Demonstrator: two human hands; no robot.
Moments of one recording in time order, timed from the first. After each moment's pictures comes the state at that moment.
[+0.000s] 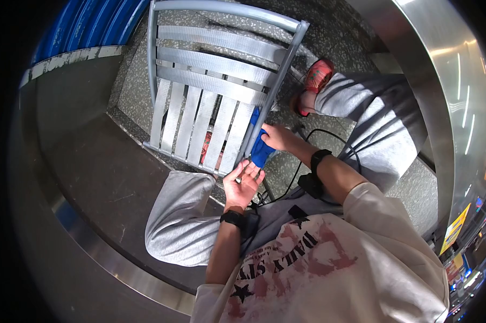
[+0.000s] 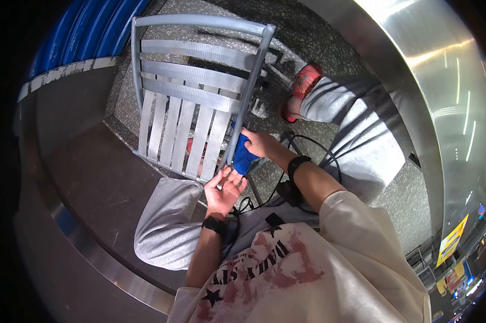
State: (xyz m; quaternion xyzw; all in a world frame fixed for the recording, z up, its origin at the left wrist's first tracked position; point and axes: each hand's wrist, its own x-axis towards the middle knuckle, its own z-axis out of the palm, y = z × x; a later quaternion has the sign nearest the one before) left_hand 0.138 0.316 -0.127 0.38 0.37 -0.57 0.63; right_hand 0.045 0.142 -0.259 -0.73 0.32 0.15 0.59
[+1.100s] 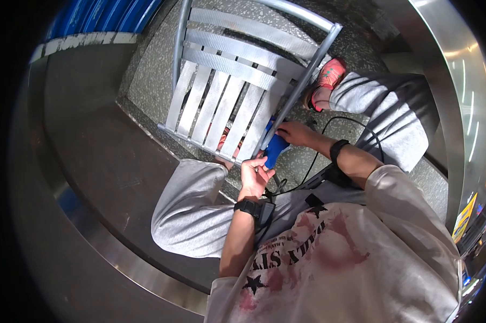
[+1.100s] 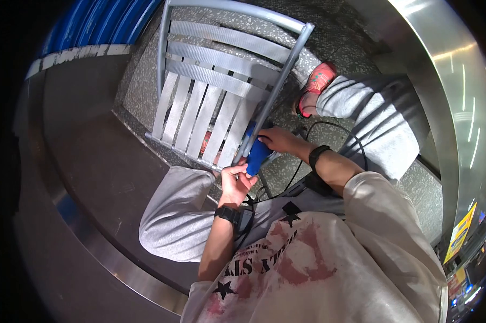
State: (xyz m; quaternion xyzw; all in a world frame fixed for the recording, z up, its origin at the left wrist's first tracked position) left_hand 0.144 0.316 -0.130 0.52 0.35 -0.56 0.53; right_hand 0.033 0.138 -0.257 -0.78 0.19 0.13 0.58
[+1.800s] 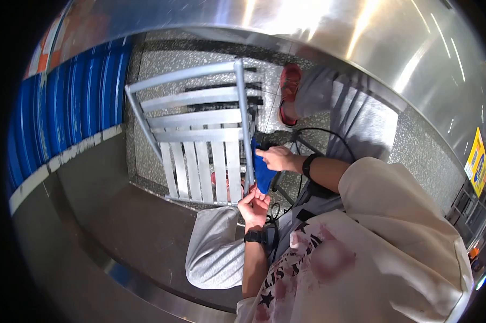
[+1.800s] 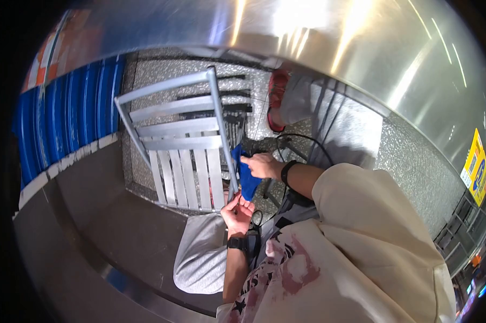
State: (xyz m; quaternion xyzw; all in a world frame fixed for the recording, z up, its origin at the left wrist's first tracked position) left_hand 0.141 0.308 -0.127 0.50 0.32 -0.59 0.56; right_hand 0.030 0.139 -0.232 -0.76 0.32 0.16 0.55
